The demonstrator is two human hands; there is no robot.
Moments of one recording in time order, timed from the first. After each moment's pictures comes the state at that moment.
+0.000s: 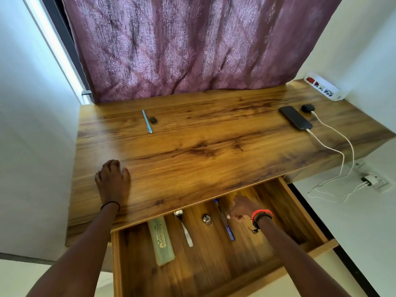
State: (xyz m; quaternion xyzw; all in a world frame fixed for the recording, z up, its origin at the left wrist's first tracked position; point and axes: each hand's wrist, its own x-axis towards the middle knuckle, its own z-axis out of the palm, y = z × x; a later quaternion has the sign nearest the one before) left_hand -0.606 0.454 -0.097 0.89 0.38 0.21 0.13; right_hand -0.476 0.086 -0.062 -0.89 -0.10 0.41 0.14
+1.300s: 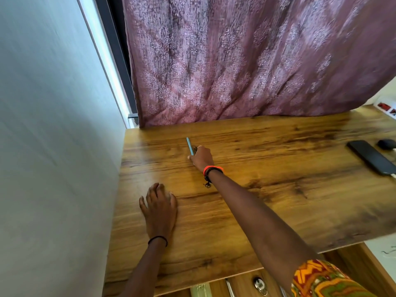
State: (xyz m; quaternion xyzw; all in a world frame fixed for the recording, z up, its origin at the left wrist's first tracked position) left_hand -0.561 0.473 -0.100 0.88 0.43 0.21 0.08; right_hand -0.368 0.456 -0.020 -0.90 -0.21 0.17 0.33
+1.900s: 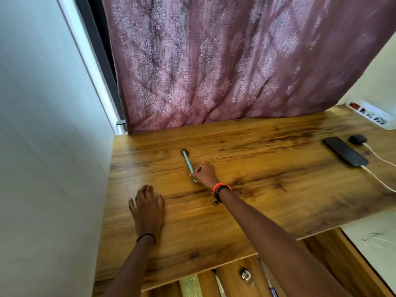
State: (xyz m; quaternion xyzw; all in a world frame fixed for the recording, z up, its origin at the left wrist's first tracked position) left_hand -0.562 0.477 -0.098 0.88 0.42 0.20 0.12; right_hand -0.384 0.382 -0.030 -0.89 -0.17 0.20 0.38
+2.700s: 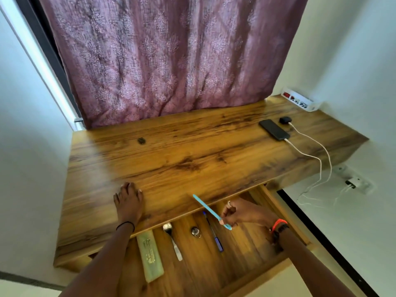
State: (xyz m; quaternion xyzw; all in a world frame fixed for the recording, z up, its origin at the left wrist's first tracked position) left_hand -0.579 0.393 -0.111 0.92 0.34 0.12 0.15; right_hand -0.484 0.042 0.010 -0.80 -0.22 0.44 0.34
